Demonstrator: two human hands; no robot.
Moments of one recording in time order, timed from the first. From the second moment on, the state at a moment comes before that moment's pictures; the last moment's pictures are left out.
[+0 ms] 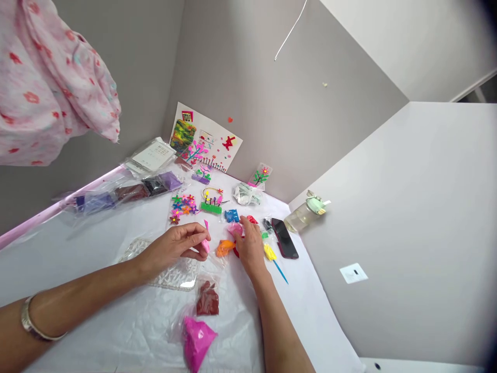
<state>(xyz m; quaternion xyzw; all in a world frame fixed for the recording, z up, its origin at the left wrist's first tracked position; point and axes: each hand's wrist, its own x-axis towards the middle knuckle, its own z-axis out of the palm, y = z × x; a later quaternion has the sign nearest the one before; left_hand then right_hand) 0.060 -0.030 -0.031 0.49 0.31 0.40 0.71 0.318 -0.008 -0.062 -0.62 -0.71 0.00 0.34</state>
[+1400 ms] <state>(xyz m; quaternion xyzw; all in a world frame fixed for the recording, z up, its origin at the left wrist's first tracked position) 0.049 -0.029 -0.026 0.82 0.35 0.36 0.27 0.242 -0.068 -0.032 -0.46 -0.70 0.22 0.50</state>
